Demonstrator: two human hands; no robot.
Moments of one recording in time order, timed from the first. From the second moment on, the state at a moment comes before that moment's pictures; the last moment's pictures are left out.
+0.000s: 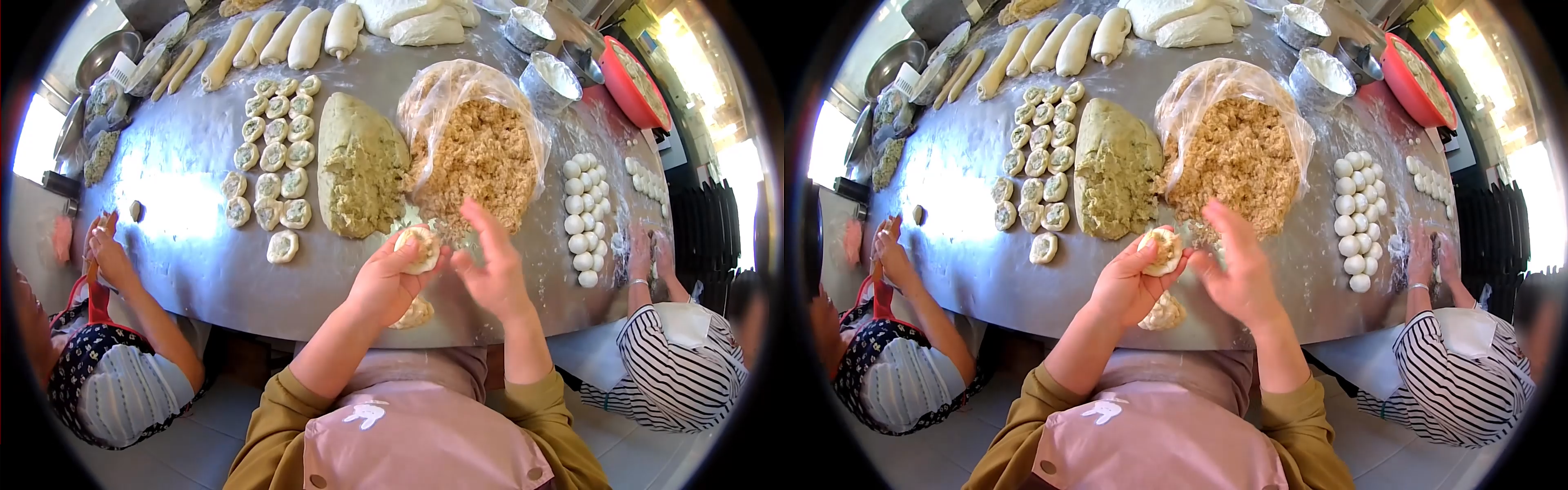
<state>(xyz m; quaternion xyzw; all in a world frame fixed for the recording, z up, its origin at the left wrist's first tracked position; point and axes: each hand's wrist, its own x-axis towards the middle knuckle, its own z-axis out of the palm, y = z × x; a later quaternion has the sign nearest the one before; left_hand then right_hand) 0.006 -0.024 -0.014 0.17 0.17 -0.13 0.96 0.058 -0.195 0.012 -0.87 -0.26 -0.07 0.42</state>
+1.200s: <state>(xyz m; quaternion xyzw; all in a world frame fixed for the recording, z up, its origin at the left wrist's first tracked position) -0.010 -0.037 0.002 0.26 0.16 -0.17 0.94 0.033 -0.159 -0.011 -0.83 -0.36 -0.16 0.40</state>
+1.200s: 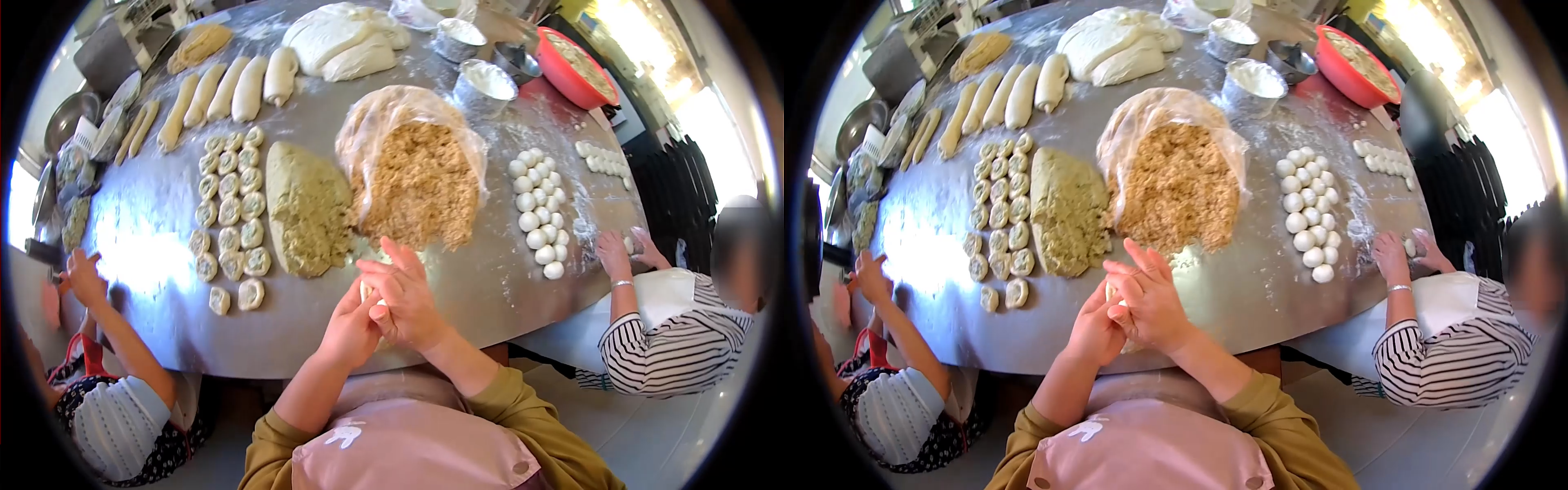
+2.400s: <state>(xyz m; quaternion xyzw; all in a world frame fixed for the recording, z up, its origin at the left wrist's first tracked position) -0.016 -0.027 -0.003 0.59 -0.04 0.01 0.81 0.026 -0.160 0.001 -0.77 -0.12 0.12 0.61</state>
